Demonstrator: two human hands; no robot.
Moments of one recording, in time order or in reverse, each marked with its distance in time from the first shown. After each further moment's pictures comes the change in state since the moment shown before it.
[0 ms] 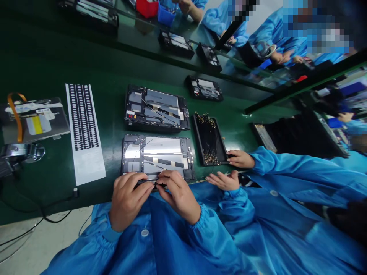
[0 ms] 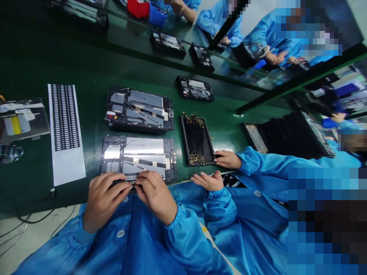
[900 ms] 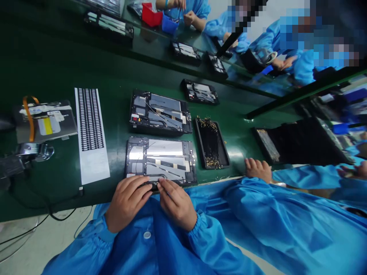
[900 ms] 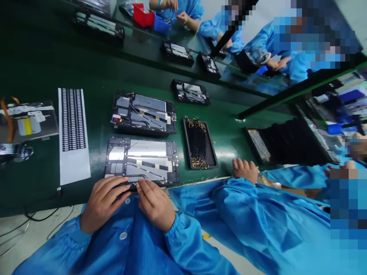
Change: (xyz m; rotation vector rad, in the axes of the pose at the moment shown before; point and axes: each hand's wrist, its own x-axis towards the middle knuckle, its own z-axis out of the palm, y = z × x) left_hand -0.017 -0.017 -0.004 0.003 -0.011 0.173; right_hand -0.035 0.007 0.019 -0.192 0.026 -0.207
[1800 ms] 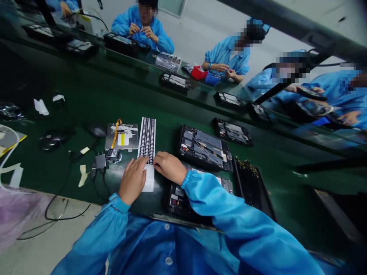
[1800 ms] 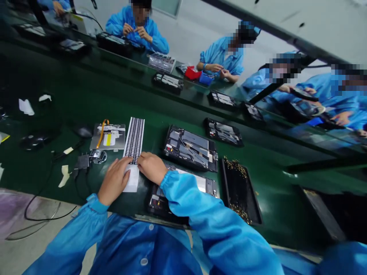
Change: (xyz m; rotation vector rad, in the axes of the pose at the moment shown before) left_hand -0.015 -0.109 -0.060 0.323 0.089 -0.452; right_hand 0.242 -0.021 0.071 -0.110 -0.543 -0.263
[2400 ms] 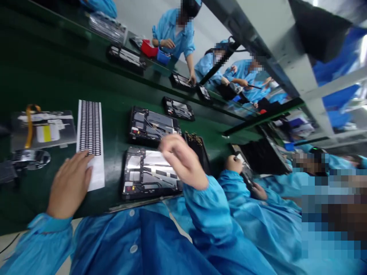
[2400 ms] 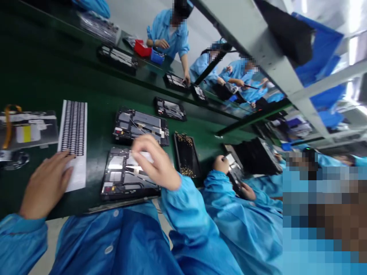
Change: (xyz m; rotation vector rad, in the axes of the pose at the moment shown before) left_hand 0.010 0.000 0.000 0.010 -0.043 0.025; right_hand -0.140 0.024 -0.076 0.469 0.603 0.137
